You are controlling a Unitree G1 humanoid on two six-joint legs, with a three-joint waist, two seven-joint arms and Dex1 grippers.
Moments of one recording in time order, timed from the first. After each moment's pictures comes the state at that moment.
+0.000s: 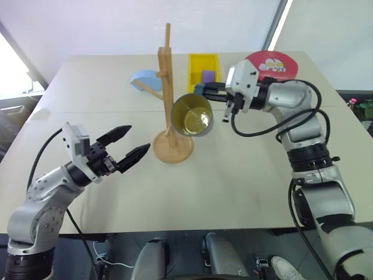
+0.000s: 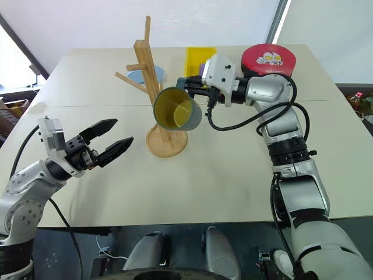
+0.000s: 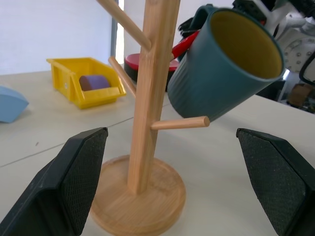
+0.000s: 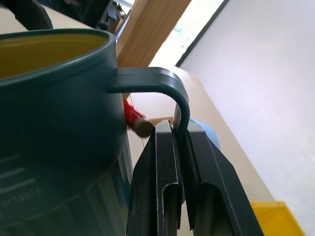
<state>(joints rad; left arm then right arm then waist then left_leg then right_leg) -0.03 0.59 0.29 -0.45 -0.81 0.43 -0.74 -0.93 -0.50 0.15 0.32 0.13 -0.06 1.07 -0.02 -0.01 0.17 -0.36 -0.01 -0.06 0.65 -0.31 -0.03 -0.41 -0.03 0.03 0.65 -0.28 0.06</state>
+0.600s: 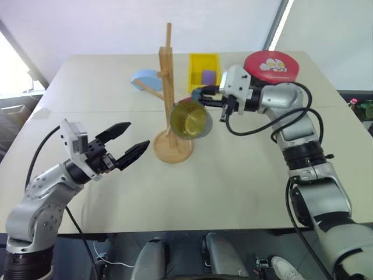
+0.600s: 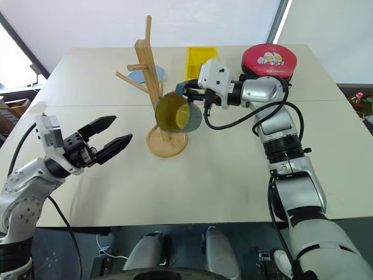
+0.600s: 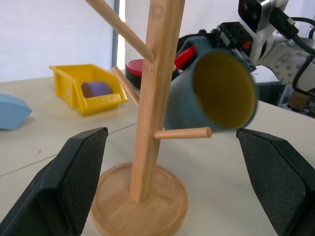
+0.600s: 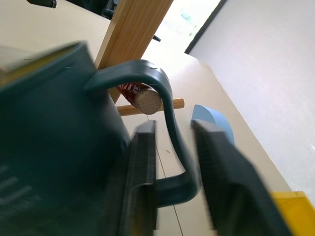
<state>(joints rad) -0.04 0.59 0.30 -0.46 -0.82 0.43 -0.72 -0.95 -0.48 0.16 0.38 0.12 -0.07 1.07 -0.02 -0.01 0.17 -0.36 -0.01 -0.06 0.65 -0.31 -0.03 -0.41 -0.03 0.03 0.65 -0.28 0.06</state>
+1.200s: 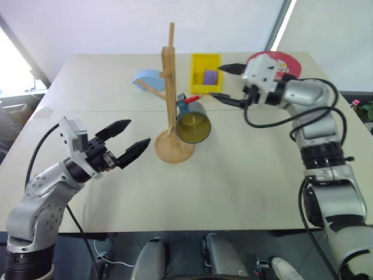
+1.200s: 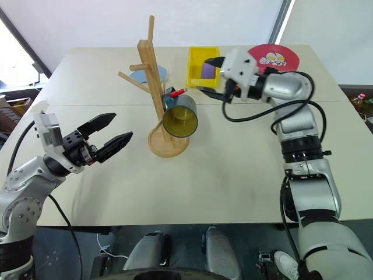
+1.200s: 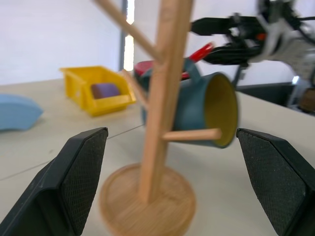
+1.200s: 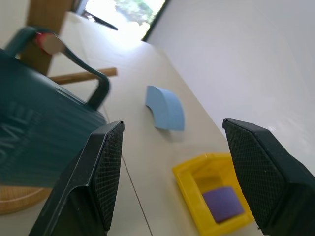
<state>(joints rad) -0.04 0.58 0.30 -0.43 -0.78 0.43 -0.67 -0.84 -0.59 0.00 0.37 0.17 -0.06 0.98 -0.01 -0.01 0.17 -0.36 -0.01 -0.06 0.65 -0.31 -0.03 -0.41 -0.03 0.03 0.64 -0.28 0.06</state>
